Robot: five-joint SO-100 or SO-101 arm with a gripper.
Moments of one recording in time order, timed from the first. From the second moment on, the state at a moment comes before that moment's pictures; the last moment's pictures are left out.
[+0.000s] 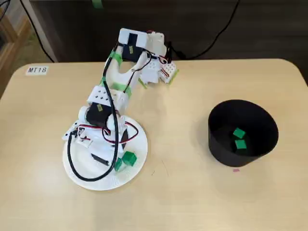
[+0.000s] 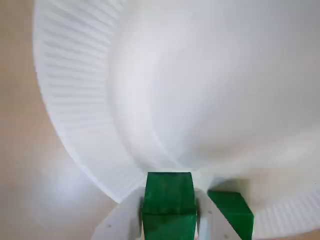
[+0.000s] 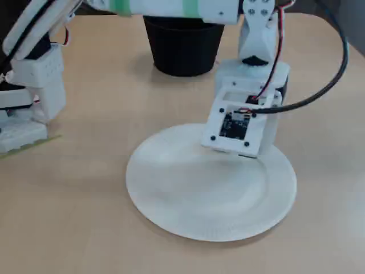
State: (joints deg) arm 20.0 46.8 36.8 92.0 1.9
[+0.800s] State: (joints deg) arm -22.8 90.8 50.4 89.9 -18.2
